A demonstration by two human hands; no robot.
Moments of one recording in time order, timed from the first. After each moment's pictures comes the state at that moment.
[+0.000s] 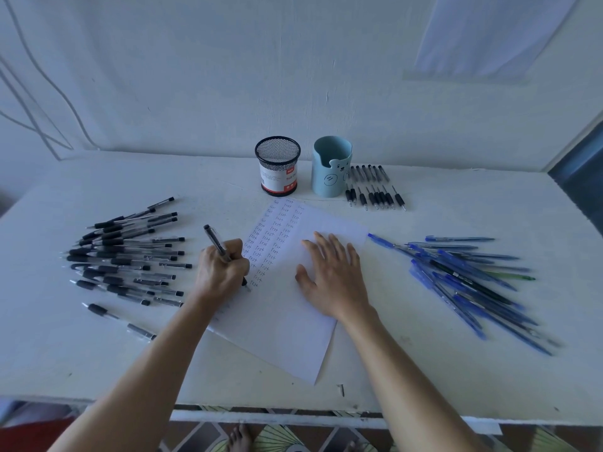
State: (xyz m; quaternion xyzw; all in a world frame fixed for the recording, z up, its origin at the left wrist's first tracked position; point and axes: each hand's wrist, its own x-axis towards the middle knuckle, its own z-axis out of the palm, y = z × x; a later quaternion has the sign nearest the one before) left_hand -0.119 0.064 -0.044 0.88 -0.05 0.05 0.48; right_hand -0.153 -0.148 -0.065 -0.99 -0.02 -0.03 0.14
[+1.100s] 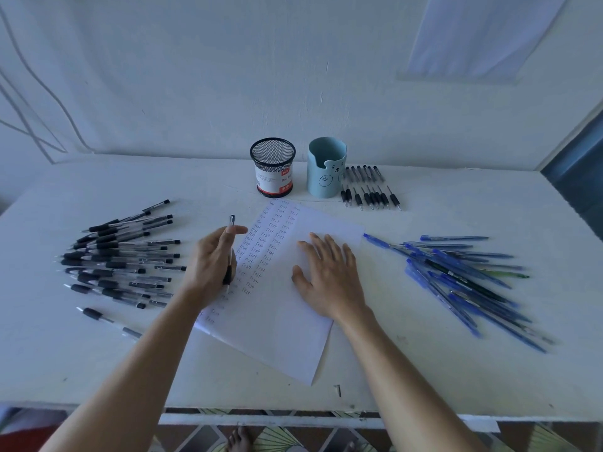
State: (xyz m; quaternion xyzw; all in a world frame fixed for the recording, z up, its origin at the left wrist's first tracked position) left_hand -0.109 0.064 -0.036 0.77 -0.03 0.00 0.64; right_hand -0.154 -0.149 -0.063 -0.99 -0.02 -0.02 0.15
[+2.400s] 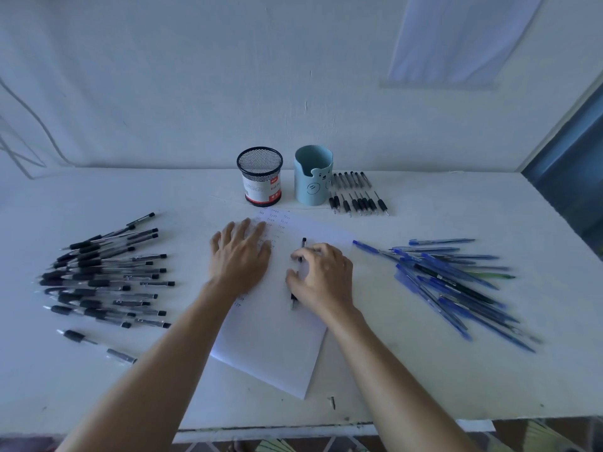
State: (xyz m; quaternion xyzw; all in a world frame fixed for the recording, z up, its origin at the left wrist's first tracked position) left_hand -0.068 0.011 -0.053 0.99 -0.09 0.00 0.14; right_hand -0.143 -0.147 -0.055 -0.96 0.08 -0.10 0.26
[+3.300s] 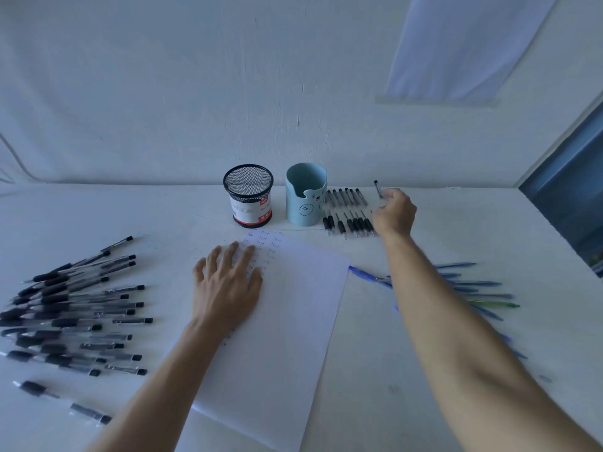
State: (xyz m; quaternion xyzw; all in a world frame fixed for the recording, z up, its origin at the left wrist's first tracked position) left_hand -0.063 0.013 -0.066 0.99 -0.10 0.03 0.11; right_hand -0.008 -0.304 -0.011 -0.85 0.30 -0.19 0.38
